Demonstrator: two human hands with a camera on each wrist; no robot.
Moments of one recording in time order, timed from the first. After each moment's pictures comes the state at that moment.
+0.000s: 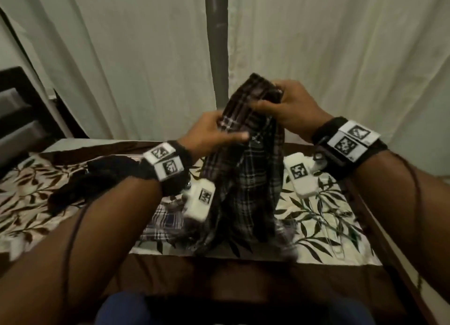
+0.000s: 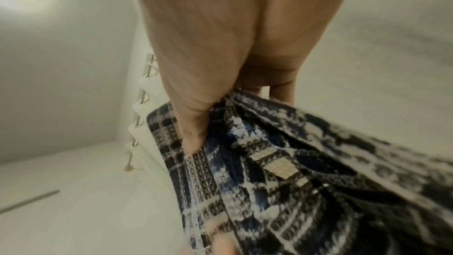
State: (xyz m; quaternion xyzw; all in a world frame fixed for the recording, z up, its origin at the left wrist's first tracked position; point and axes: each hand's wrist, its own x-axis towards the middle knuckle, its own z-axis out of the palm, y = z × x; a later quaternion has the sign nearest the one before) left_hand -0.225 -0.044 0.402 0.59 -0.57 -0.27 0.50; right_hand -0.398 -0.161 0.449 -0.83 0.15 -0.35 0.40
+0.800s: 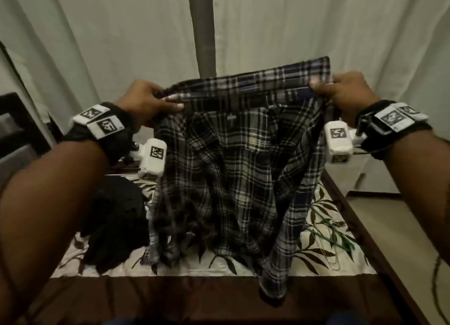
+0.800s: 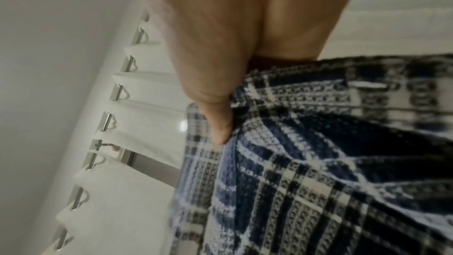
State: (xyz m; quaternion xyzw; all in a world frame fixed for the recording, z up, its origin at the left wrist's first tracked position) left_hand -0.154 -0.019 0.503 0.75 -0.46 -0.12 0.45; right_hand -0.485 -0.243 0.490 -0.67 0.34 -0.48 0.45
